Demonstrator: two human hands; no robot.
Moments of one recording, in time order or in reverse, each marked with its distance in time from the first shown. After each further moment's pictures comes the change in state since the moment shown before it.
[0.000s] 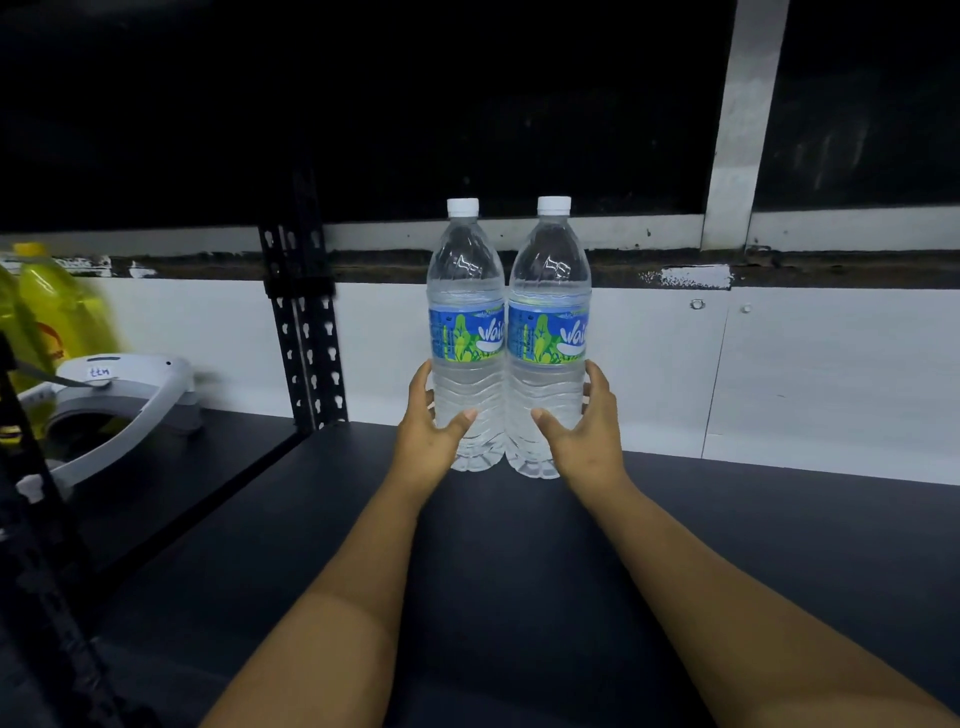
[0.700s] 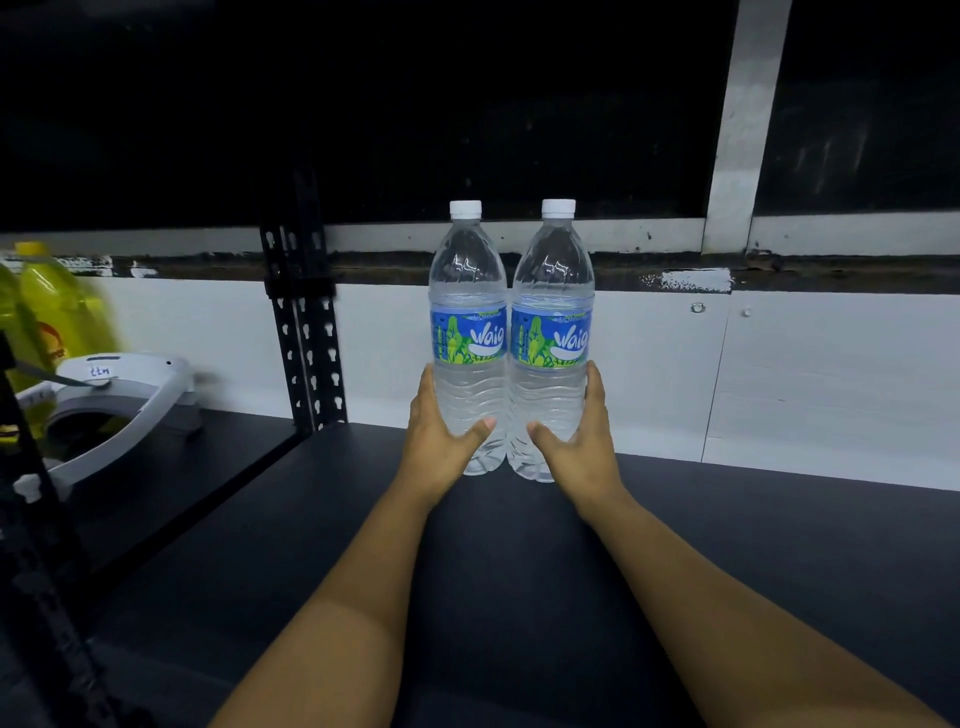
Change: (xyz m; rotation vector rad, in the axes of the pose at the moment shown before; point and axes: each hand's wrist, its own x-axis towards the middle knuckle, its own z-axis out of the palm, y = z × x) left_hand 0.000 -0.004 0.005 0.202 -0.017 0.048; right_hand -0.008 0.006 0.003 0.046 -0.052 -0.038
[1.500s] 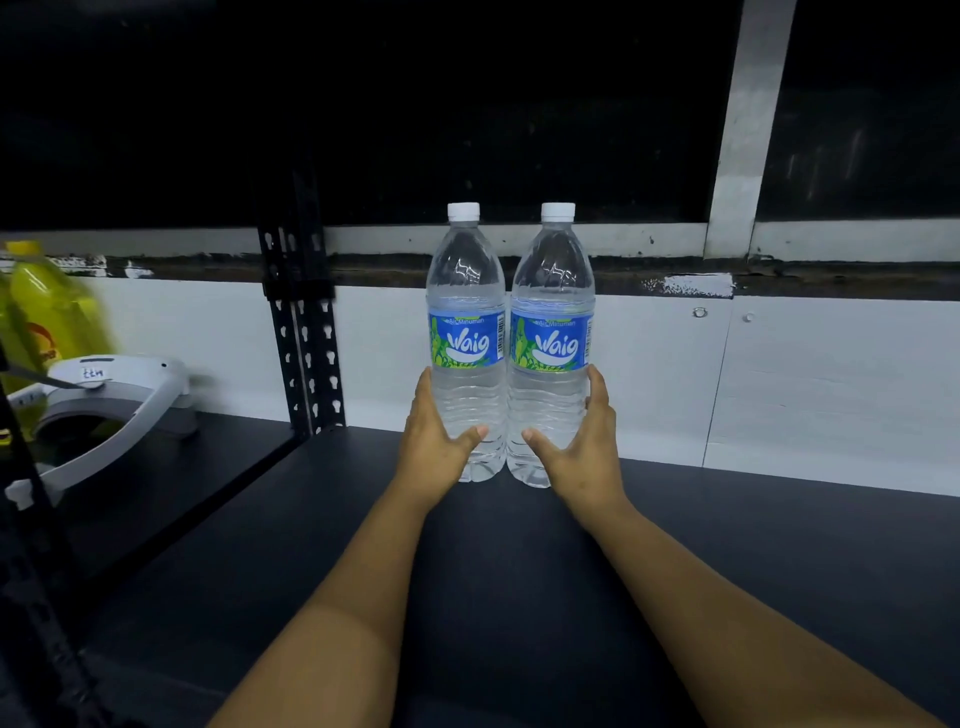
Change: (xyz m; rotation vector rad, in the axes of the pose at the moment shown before) left_hand 0.004 -0.004 -0.004 0.036 0.009 0.013; right_hand -0.001 0.002 0.001 -0.119 0.047 -0.071
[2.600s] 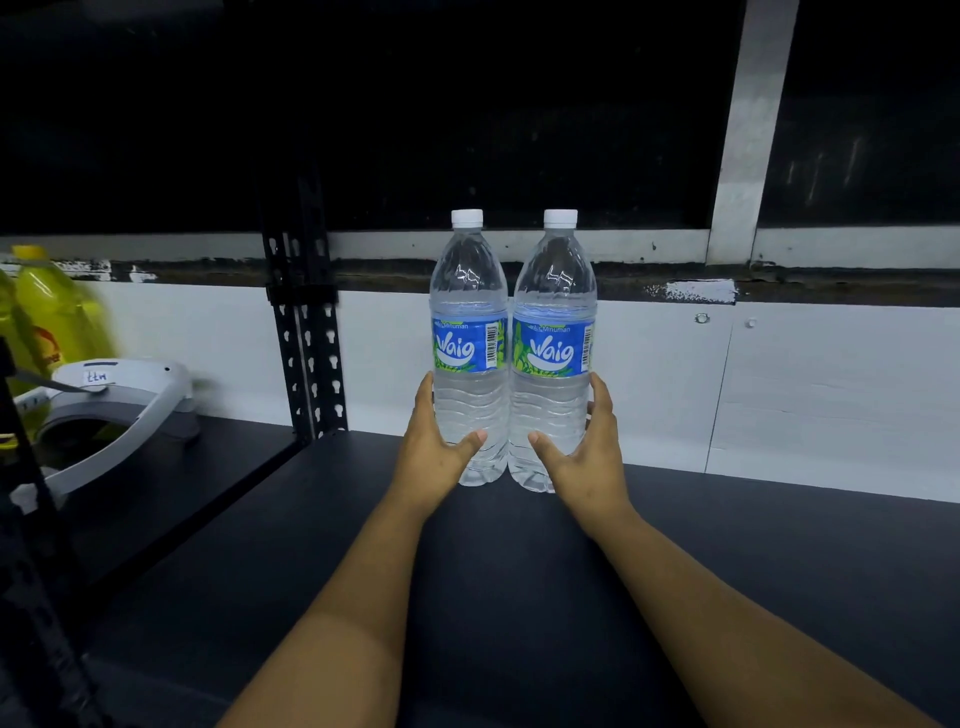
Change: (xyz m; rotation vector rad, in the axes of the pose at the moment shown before) left_hand -0.006 0.005 -0.006 -0.066 -0.020 0.007; right_hand -0.001 0.000 -0.002 0.023 -0.006 0.024
